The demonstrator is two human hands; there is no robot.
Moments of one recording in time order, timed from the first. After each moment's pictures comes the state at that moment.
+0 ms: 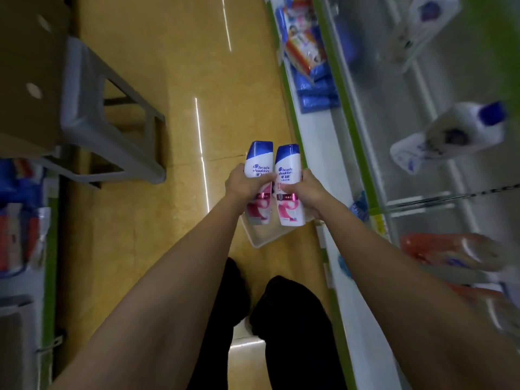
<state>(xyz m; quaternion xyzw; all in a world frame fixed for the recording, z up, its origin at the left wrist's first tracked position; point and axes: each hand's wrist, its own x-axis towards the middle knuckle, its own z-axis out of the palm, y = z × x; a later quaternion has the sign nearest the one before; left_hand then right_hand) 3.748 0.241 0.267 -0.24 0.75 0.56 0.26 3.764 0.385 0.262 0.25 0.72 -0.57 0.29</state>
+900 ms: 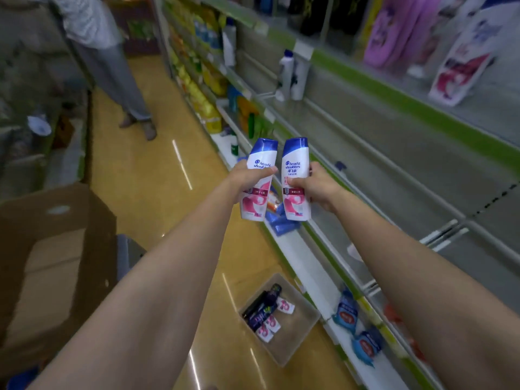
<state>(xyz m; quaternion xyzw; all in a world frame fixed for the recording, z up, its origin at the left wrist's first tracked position) 3.593 0.191 0.648 0.08 0.76 0.58 0.27 3.670 0.334 0.651 0.23 0.77 -0.59 -0.02</state>
